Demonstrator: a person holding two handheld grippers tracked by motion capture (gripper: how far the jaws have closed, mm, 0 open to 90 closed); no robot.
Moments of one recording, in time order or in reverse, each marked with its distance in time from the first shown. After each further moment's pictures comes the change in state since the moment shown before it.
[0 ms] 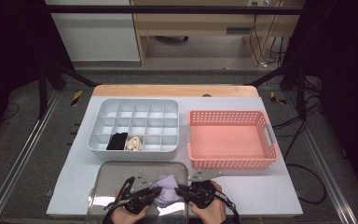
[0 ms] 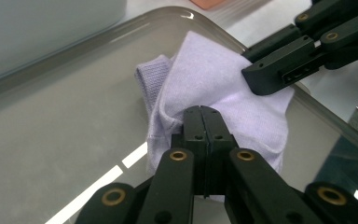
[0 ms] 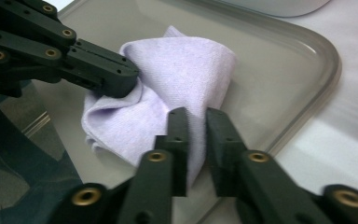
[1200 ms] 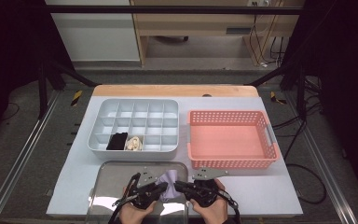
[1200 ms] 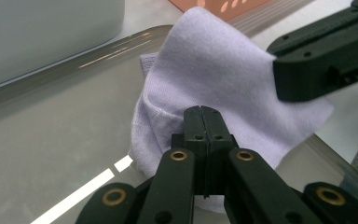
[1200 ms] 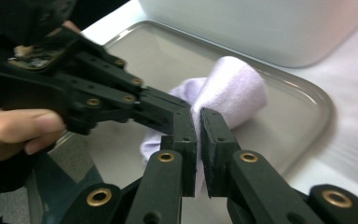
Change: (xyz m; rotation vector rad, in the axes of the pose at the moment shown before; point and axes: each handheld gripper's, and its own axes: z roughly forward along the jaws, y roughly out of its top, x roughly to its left) left arm -0.006 0.010 0.016 -0.028 0.006 -0.063; right arm 0.006 0.013 -0.017 -0.113 0.060 -0.009
